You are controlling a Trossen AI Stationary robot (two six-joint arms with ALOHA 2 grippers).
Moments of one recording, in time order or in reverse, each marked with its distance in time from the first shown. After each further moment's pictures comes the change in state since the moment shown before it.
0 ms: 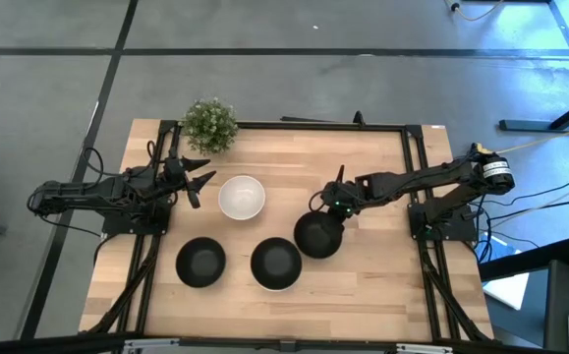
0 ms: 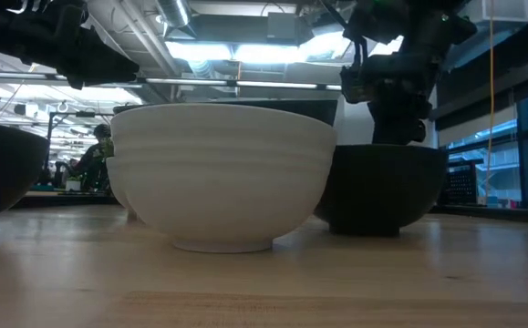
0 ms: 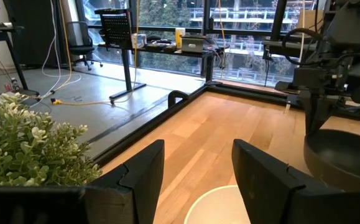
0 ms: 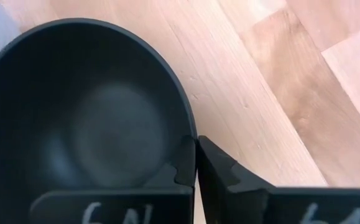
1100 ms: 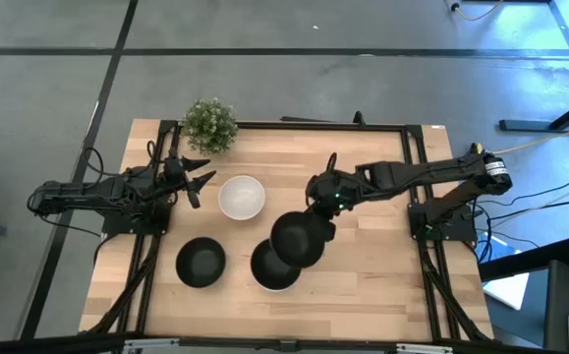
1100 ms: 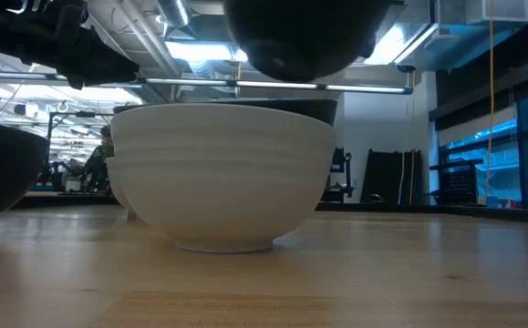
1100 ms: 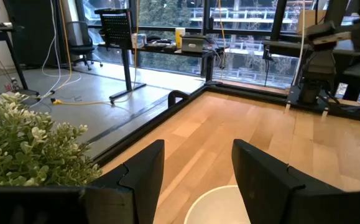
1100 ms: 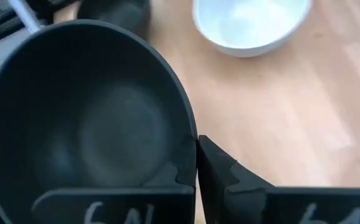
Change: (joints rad) left arm 0.000 0.000 0.000 0.000 0.000 0.000; right arm 0.086 0.030 0.434 -0.111 -0.066 -0.091
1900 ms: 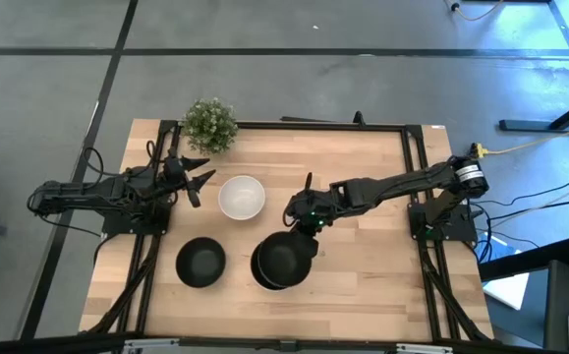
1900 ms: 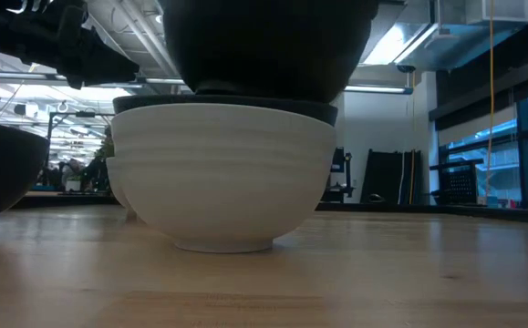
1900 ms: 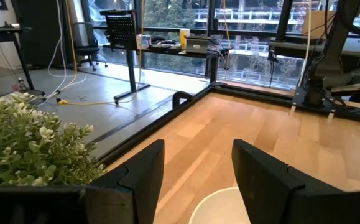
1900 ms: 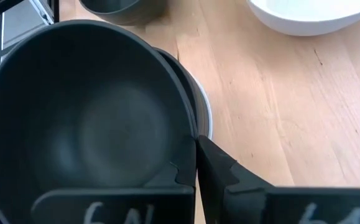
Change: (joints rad) left arm 0.000 0.000 0.000 0.003 -0.021 0.000; right arm 0.038 0.193 0.000 0.153 -0.080 0.016
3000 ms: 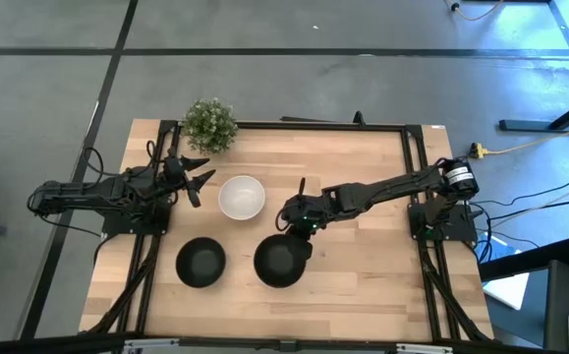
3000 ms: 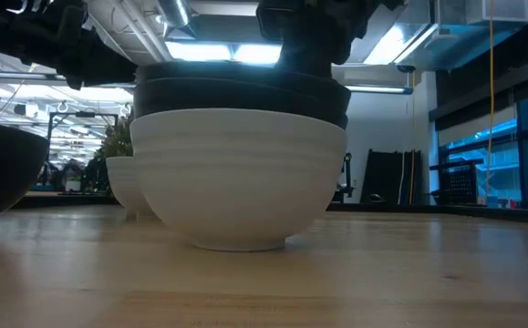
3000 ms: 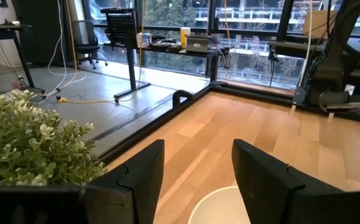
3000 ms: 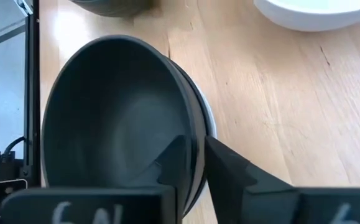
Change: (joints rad) left arm 0.000 0.000 0.000 -0.005 -0.002 -0.009; right arm -0.001 0.076 -0.002 0.052 0.018 -0.022
